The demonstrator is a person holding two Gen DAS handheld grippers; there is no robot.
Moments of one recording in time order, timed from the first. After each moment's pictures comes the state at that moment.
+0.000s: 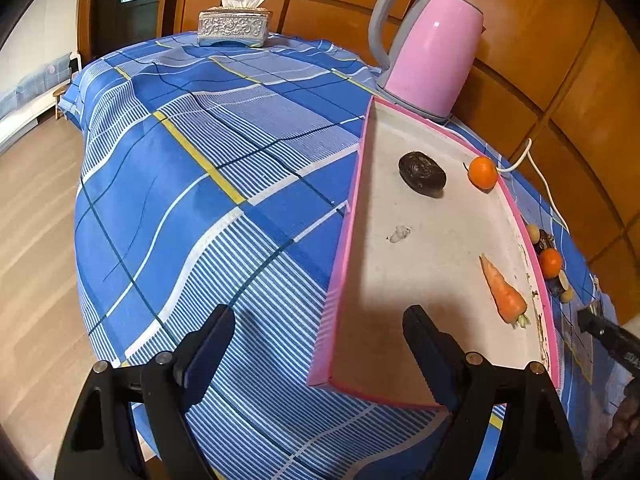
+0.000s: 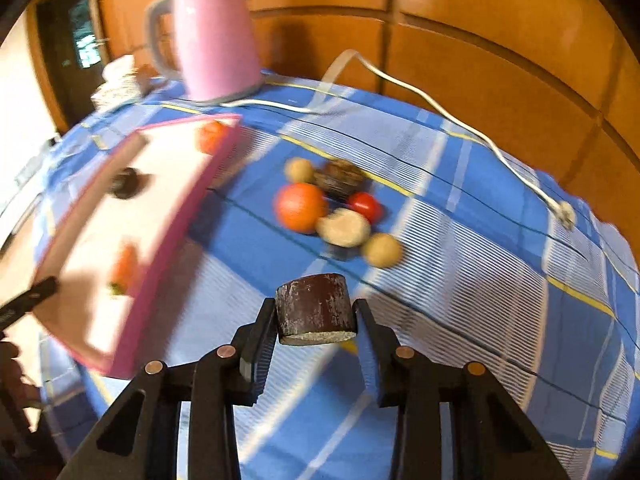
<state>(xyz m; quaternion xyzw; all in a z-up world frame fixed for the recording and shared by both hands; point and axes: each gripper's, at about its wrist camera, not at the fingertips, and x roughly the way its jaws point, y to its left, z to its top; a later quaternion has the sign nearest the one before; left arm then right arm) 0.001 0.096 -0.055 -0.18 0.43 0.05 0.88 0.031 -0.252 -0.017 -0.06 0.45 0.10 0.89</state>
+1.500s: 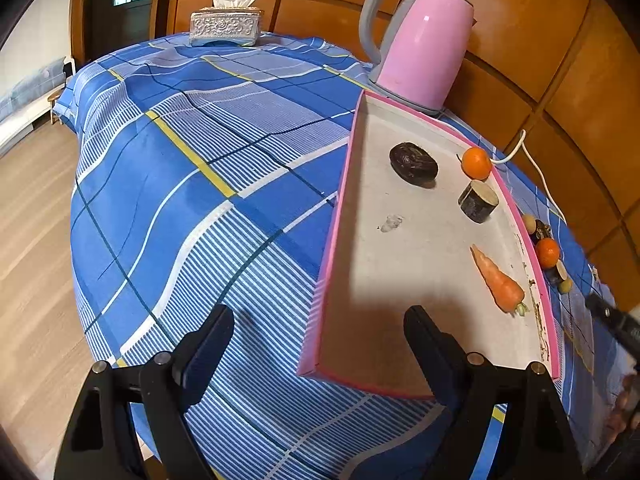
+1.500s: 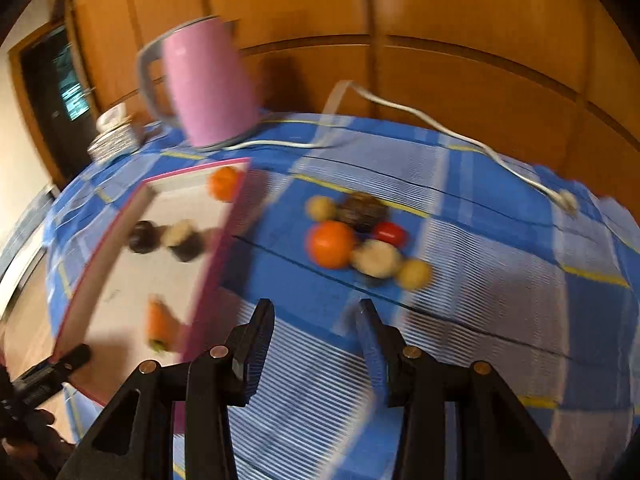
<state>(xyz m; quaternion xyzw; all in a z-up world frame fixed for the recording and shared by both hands) -0.002 0.089 -0.057 -0.17 0.43 0.04 0.88 0.027 -0.243 -0.009 0.02 0.41 0.05 0.91</state>
